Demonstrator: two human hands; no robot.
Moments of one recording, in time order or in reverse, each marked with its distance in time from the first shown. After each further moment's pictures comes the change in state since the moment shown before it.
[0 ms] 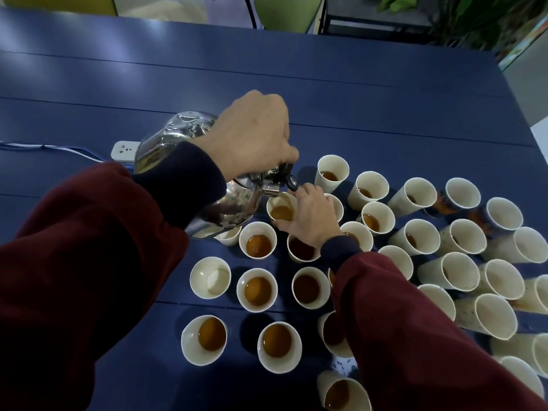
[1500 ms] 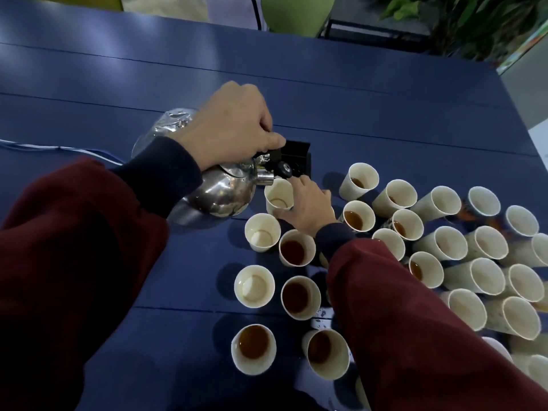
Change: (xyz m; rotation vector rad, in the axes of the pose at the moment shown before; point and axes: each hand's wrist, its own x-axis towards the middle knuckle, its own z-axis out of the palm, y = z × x) left_hand -0.013 -0.110 -0.039 -0.082 0.023 0.052; right_hand 0.041 -0.085 0.007 -0.004 -0.043 0.040
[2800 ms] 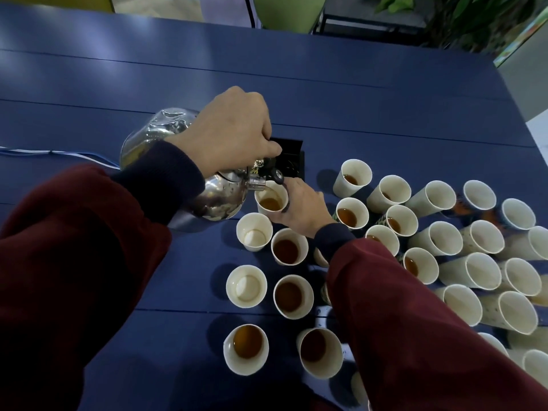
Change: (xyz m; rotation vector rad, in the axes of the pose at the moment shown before) left_hand 0.004 0.019 0.012 0.093 -0.034 0.015; right_hand -0.004 0.011 0.002 0.208 0.001 -0.013
